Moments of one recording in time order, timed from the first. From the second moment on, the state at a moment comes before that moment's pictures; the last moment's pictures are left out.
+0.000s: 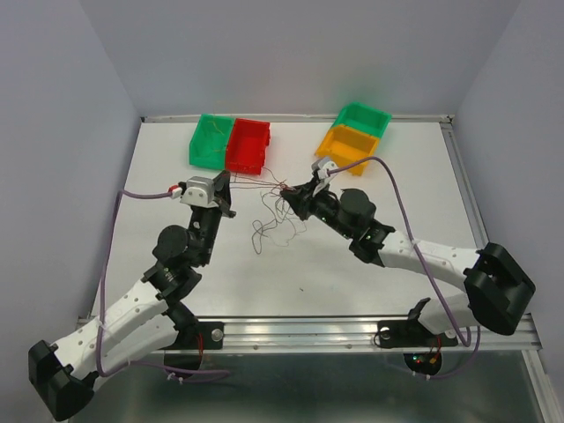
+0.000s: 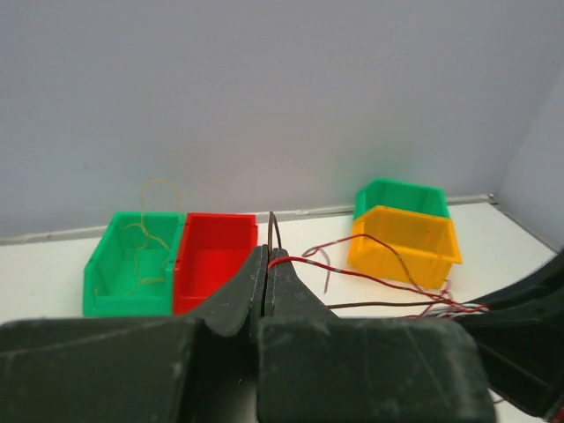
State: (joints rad) left arm -0.76 0.66 0.54 0.48 -0.46 0.07; right arm 0.83 1.39 0.77 0.65 0.00 0.16
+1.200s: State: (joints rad) left arm -0.75 0.65 0.54 0.58 -0.58 0.11; right arm 0.82 1.42 0.72 0.57 -0.10 0.08
